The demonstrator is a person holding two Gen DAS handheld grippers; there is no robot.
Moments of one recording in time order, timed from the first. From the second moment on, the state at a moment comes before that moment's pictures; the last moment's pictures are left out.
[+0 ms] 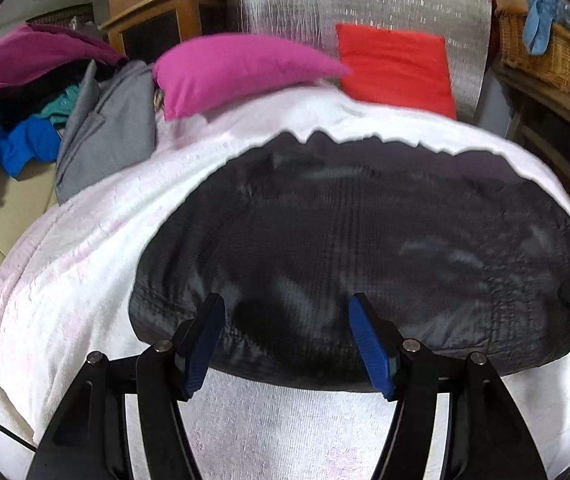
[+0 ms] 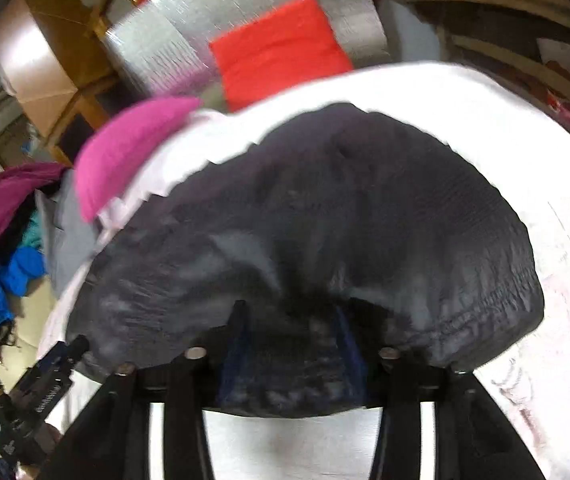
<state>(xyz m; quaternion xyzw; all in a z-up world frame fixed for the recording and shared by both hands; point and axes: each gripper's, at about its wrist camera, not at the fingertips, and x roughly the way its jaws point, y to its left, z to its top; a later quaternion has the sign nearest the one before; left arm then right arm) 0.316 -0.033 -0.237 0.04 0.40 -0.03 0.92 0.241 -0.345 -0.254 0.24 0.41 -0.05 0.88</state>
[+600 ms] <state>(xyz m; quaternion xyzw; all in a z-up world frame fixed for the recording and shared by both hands) 0.169 -0.019 -0.082 0.06 0.24 -0.02 0.97 0.099 -0.297 -0.117 0.09 0.27 -0.18 0.94</state>
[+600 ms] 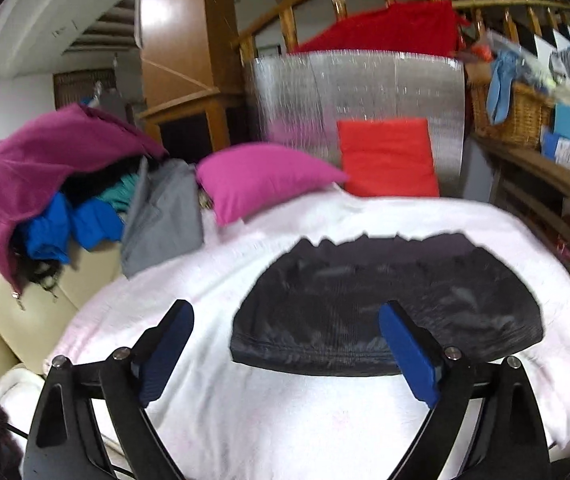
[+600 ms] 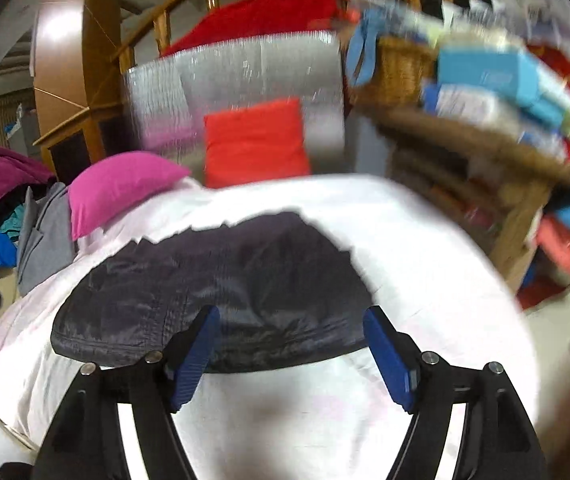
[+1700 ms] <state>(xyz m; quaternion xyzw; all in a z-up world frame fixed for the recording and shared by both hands) 0.031 0.000 0.006 0.05 0.18 -0.02 0.98 -0.033 -0.219 -0.018 0.05 0.22 -0.20 0.95</state>
